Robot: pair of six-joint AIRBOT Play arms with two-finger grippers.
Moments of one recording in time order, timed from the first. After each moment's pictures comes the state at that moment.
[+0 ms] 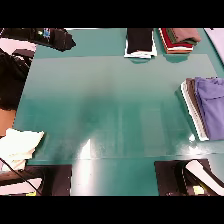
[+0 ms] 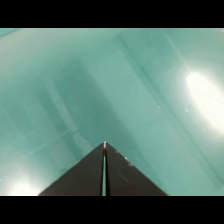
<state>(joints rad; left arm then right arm) -0.31 -1.39 1.91 1.23 -1.24 -1.39 -0.99 -0.98 1.11 -1.44 1.44 1.49</state>
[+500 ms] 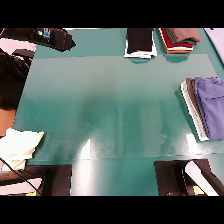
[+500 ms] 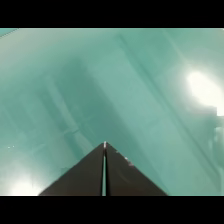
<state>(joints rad) -0.31 -1.39 1.91 1.23 -1.24 -1.39 -0.61 -0.91 1.25 -1.14 1.33 1.47</state>
